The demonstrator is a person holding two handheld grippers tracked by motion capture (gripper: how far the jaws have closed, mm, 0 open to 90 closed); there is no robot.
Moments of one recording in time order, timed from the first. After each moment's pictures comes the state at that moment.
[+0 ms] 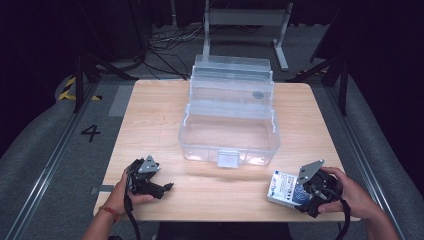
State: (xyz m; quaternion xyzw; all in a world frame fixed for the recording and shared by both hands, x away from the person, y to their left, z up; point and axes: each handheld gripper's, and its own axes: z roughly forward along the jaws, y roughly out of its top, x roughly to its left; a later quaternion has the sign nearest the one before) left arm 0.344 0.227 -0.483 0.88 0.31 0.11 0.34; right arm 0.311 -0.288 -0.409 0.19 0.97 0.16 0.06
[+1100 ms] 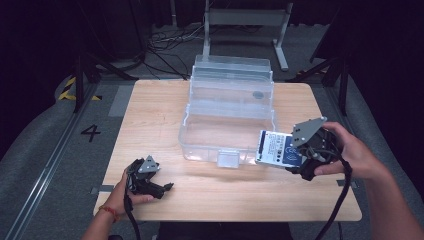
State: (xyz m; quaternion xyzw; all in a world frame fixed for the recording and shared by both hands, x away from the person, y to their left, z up) left arm 0.345 0.227 -0.483 0.88 0.31 0.11 0.34; right arm 0.350 -0.233 -0.280 0.10 0.96 0.20 0.16
